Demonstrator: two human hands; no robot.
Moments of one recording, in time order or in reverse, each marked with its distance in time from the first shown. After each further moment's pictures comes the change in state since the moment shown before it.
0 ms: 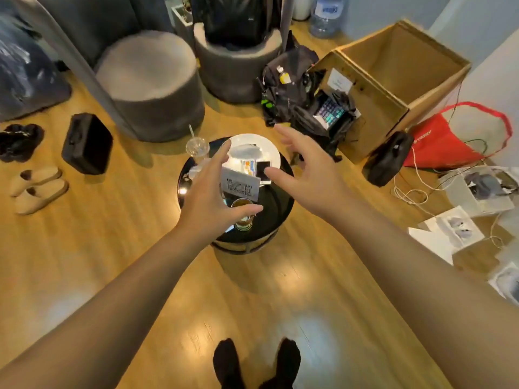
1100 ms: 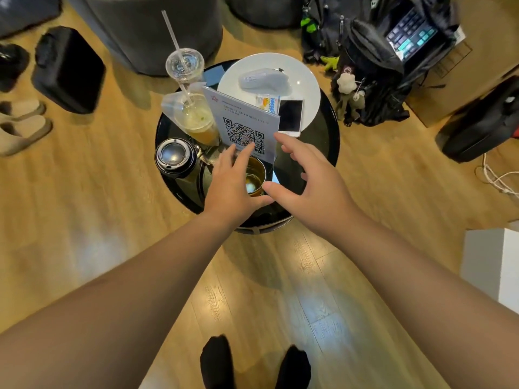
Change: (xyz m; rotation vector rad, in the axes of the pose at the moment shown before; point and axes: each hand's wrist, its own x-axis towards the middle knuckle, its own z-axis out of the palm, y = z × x) left_hand 0.047 -0.230 0.223 0.366 -0.006 -0.292; right_hand 0.022 0.226 0.191 0.169 -0.208 0.036
